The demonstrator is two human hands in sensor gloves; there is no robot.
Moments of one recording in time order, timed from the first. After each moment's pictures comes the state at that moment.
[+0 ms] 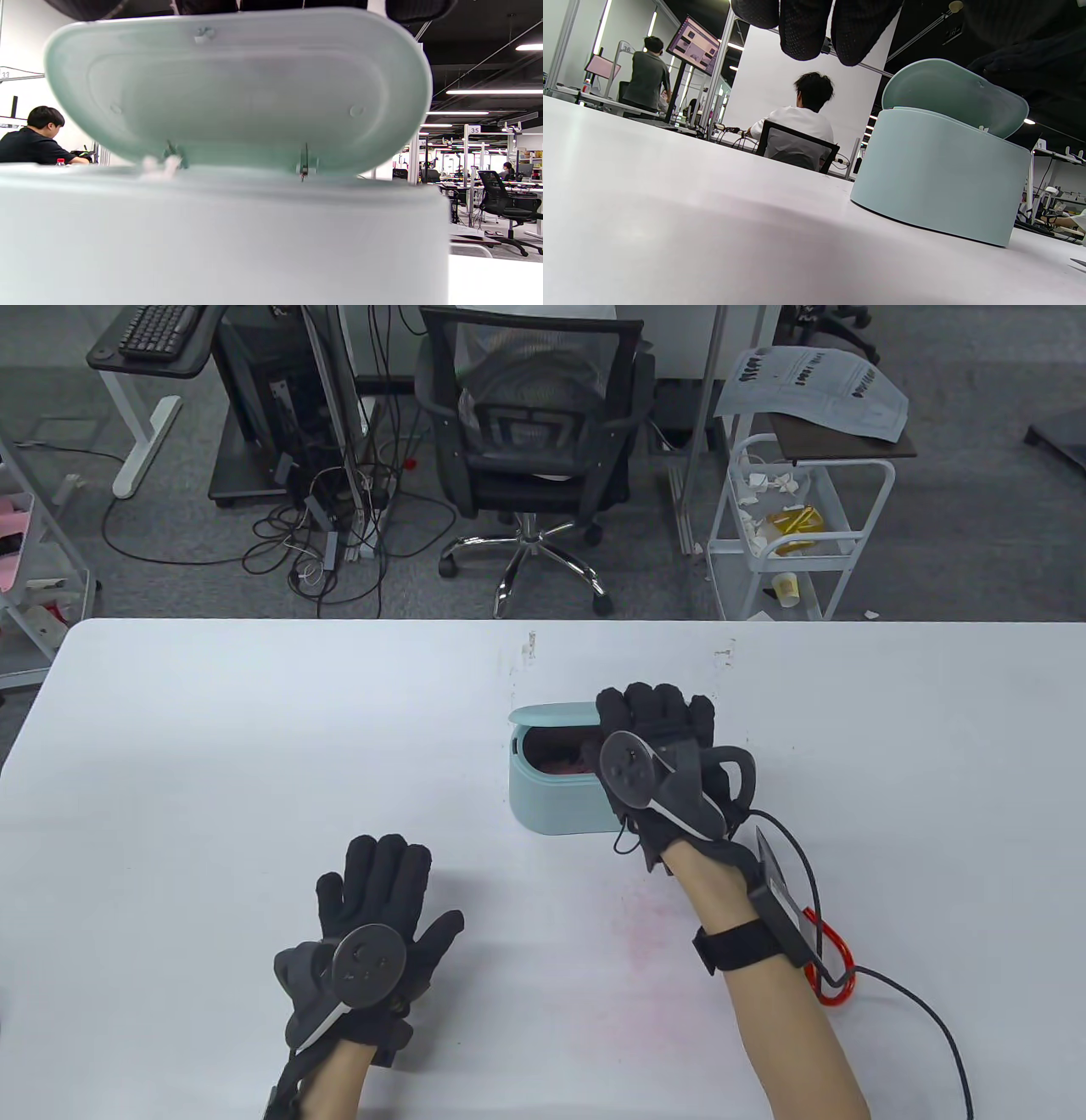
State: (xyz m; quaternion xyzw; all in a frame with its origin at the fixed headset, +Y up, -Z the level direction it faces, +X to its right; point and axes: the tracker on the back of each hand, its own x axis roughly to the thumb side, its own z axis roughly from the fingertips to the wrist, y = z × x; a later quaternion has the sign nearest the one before) left_hand -0.214 -0.727 -0.231 0.09 -0.06 0.15 0.98; right_hand 0.086 -0.636 -0.365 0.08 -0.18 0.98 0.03
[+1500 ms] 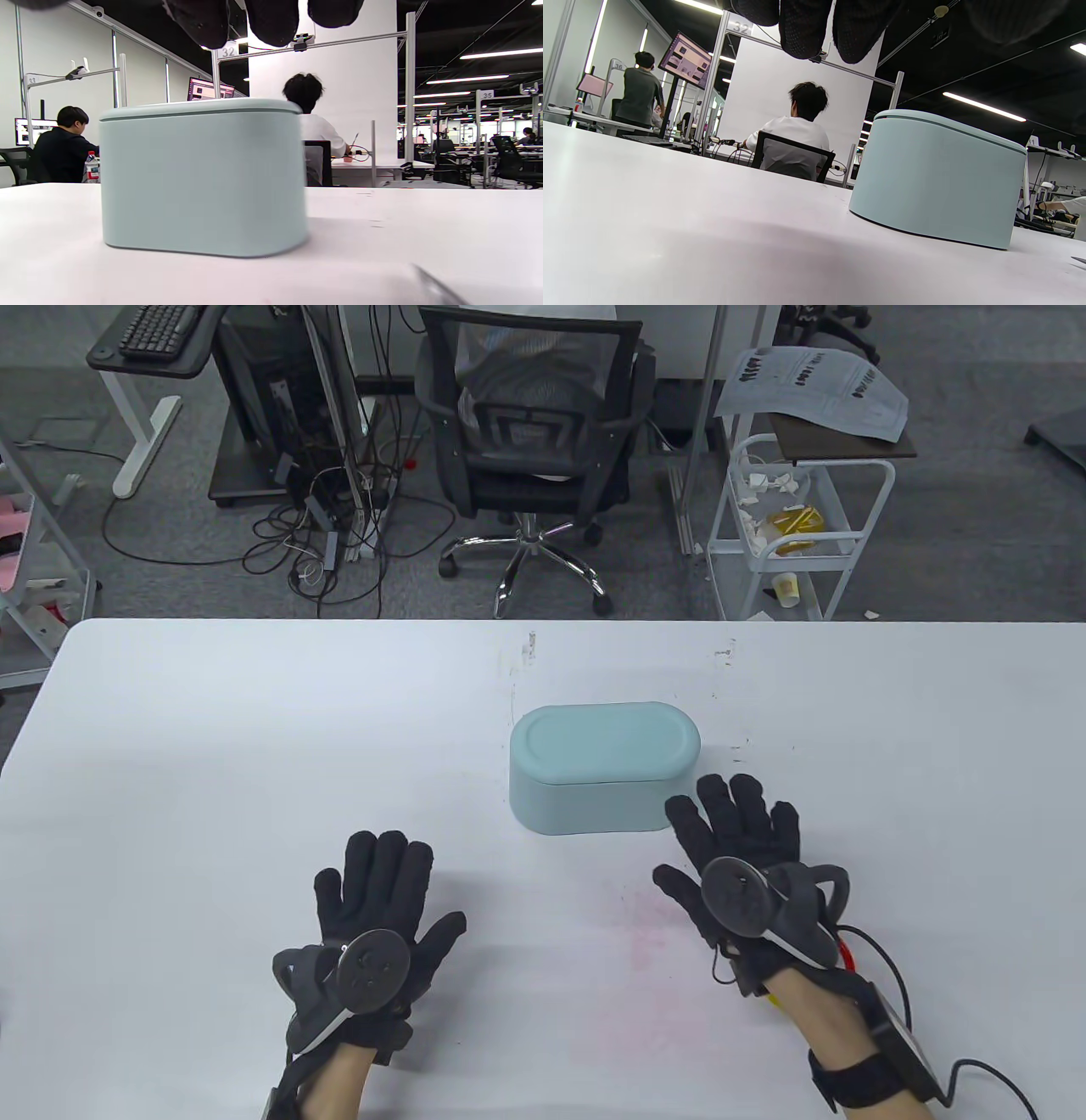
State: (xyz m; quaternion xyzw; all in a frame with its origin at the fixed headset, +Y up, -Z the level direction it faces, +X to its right) left_hand -0.211 -0.722 -0.228 0.11 -0.07 0.13 0.98; right_hand 0.186 -0.672 -0.266 0.10 -0.13 0.98 0.06
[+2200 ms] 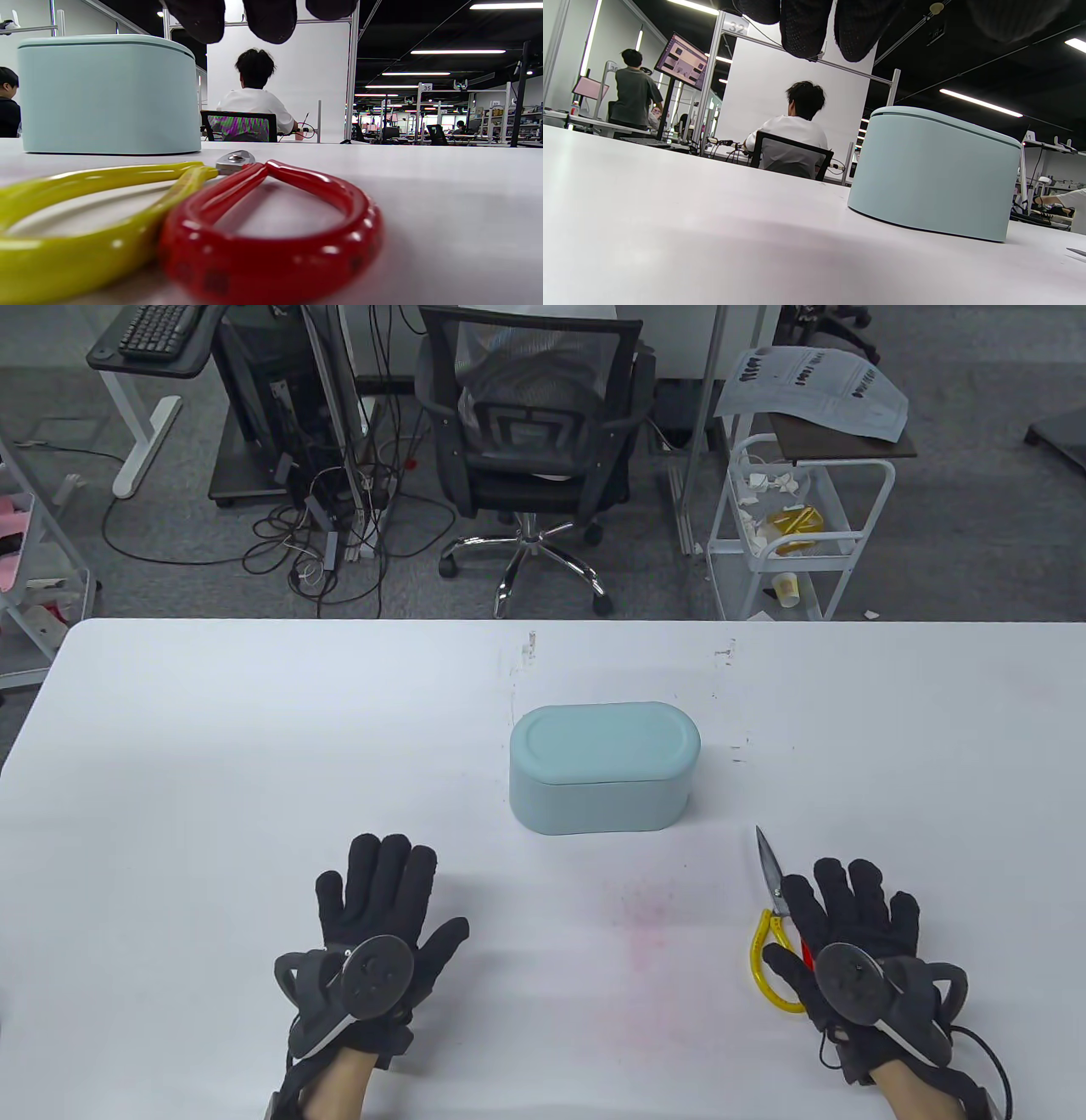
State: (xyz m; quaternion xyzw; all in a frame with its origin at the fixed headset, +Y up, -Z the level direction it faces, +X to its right) left_hand -0.209 -0.723 -0.224 0.11 -0.08 0.12 0.98; right_hand 0.272 -0.735 -0.218 0.03 -0.11 0.99 0.03
